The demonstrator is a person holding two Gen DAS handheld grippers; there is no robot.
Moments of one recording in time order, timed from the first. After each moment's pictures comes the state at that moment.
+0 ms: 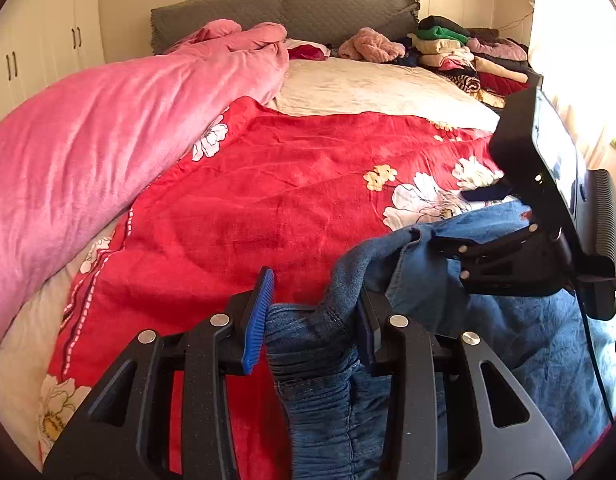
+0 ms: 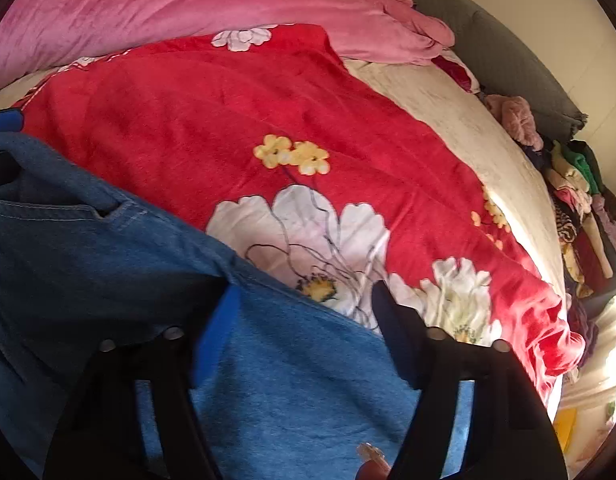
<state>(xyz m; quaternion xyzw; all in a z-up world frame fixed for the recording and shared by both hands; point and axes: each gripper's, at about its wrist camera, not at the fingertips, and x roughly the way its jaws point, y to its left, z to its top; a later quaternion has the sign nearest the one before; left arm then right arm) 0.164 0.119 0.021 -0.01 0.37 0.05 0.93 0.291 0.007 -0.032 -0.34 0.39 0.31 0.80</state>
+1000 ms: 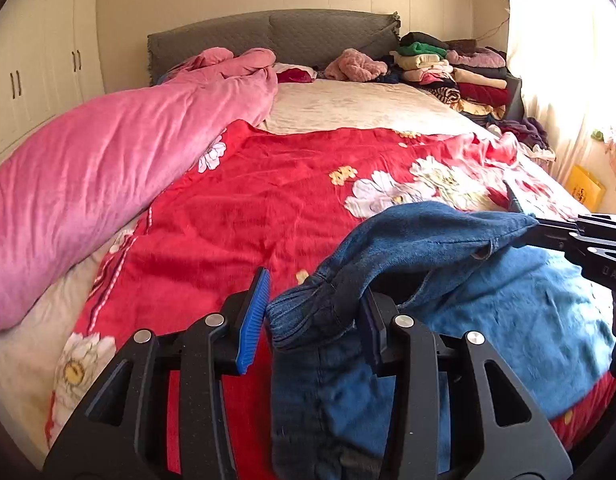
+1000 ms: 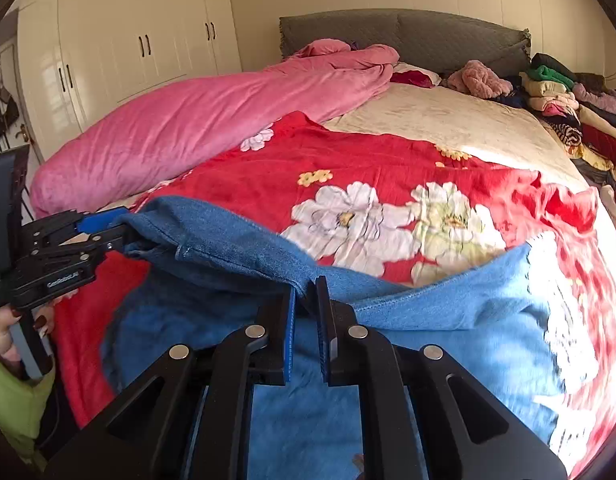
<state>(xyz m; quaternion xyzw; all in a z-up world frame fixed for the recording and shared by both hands) 0.071 0.088 0.044 0.00 0.33 0.03 0.94 0.139 -0.142 0.046 -0.06 0.34 0.35 0.87</state>
